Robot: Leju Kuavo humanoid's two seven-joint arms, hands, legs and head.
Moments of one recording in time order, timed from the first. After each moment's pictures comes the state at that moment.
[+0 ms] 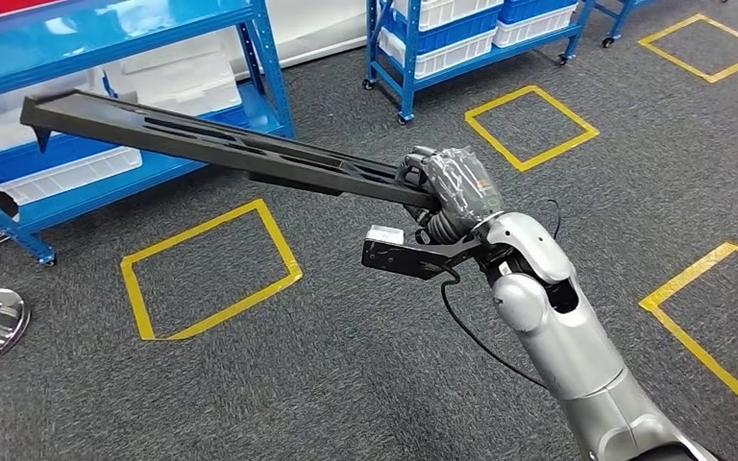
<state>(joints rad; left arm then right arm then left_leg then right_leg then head) -0.03 0.17 1.24 -0.27 -1.33 -0.32 0.22 -0.65 -0.11 0.67 -1.50 0.86 0.11 -0.07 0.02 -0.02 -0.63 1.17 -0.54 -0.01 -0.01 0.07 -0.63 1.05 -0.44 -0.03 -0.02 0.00</state>
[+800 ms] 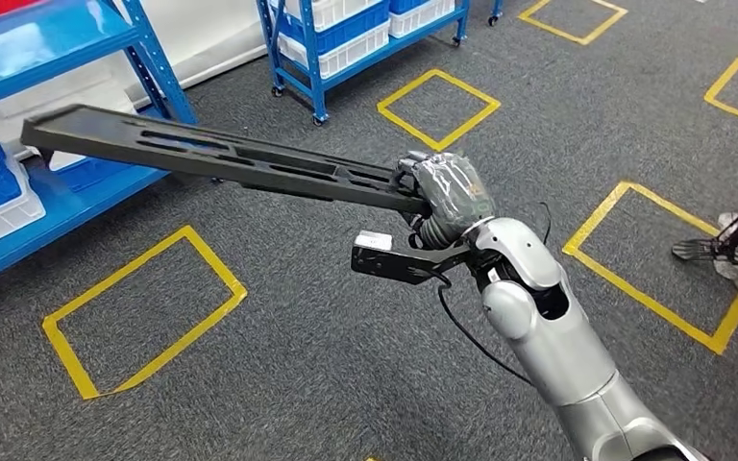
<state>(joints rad) -0.04 0.18 1.21 -0.24 -1.41 -0.30 0.25 -0.64 -0.08 0.70 -1.50 0.92 0.10 -0.02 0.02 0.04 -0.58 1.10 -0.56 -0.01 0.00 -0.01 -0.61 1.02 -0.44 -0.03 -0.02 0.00</state>
